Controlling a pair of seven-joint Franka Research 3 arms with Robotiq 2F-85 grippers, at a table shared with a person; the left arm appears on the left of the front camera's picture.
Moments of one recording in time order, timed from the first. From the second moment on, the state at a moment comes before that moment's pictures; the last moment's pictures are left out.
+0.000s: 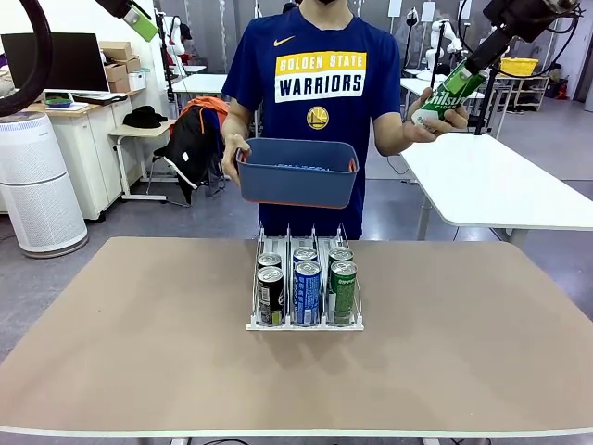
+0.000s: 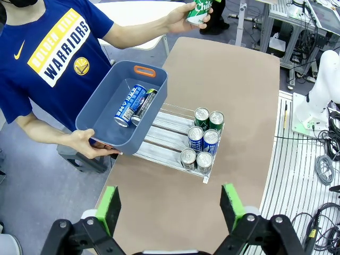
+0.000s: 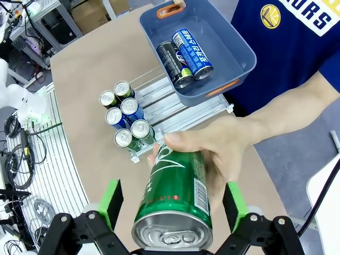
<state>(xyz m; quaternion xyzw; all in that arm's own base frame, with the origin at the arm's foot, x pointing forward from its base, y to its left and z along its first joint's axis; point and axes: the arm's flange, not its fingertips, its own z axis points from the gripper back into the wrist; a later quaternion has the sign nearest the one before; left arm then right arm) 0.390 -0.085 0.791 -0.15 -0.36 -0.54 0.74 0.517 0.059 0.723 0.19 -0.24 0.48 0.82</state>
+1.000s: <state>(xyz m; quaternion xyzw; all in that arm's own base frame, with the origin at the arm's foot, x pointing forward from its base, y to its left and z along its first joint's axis) 0.390 -0.085 0.791 -0.15 -0.36 -0.54 0.74 0.518 0.055 0.722 0.19 -0.23 0.47 0.83</state>
